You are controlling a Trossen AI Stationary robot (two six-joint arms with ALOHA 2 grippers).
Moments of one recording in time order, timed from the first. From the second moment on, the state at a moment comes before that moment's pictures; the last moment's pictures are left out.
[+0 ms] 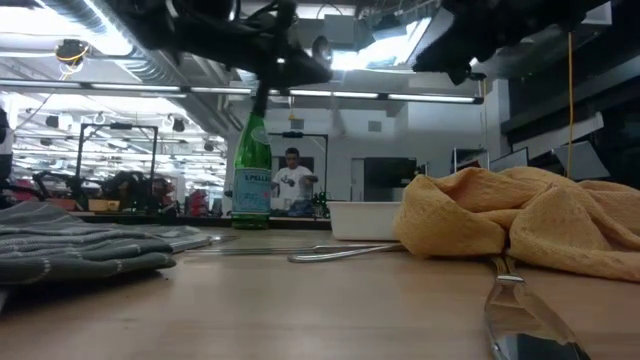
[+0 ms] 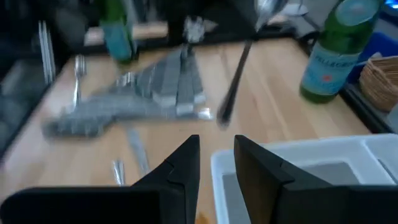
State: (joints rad) left arm 0.17 1.45 0.79 0.54 -0.15 -0.58; right arm -0.20 1.00 0.77 -0.16 -0.17 0.02
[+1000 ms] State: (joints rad) left arm 0.18 2.07 1.16 1.16 -0.38 -0.66; right arm -0.20 0.97 0.77 -0.07 0.34 0.12
